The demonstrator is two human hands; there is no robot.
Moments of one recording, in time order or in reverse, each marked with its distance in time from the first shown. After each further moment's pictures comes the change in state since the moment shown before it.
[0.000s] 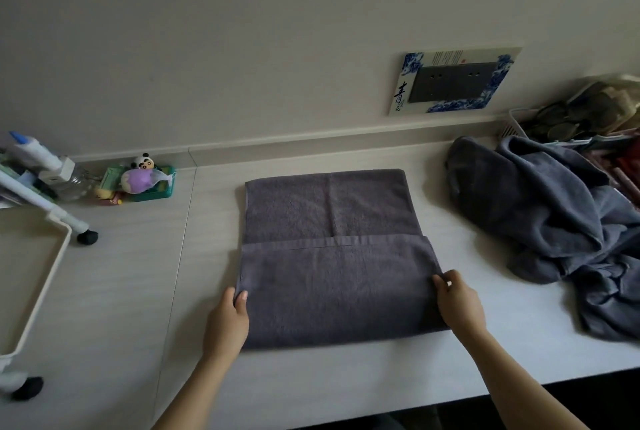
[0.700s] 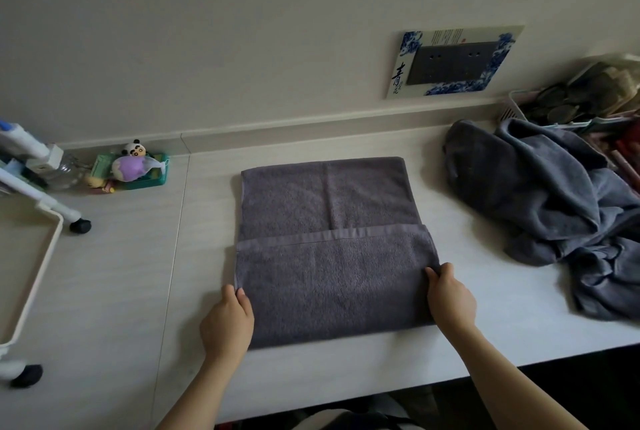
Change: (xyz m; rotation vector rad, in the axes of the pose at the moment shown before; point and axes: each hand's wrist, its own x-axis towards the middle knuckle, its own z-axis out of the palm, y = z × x) left_hand -0.016 -0.011 0.014 0.364 0.099 0.105; right_hand -0.014 0.005 0.020 -0.239 0.047 -0.008
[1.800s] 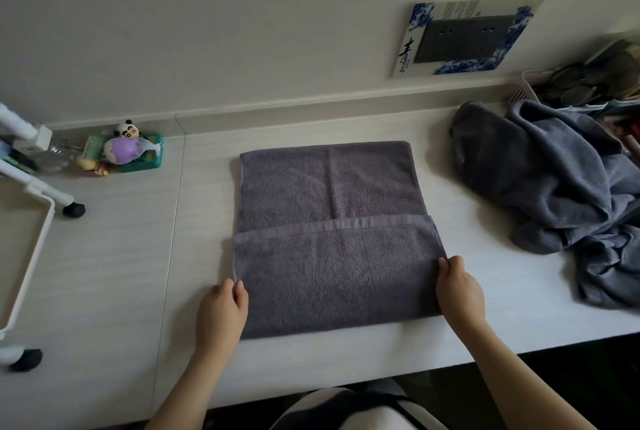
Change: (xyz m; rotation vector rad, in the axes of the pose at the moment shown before) left_hand -0.001 -0.019 -0.002 -0.067 0.145 0.225; right_hand -0.005 0.010 -0.001 0.131 0.040 -0.018
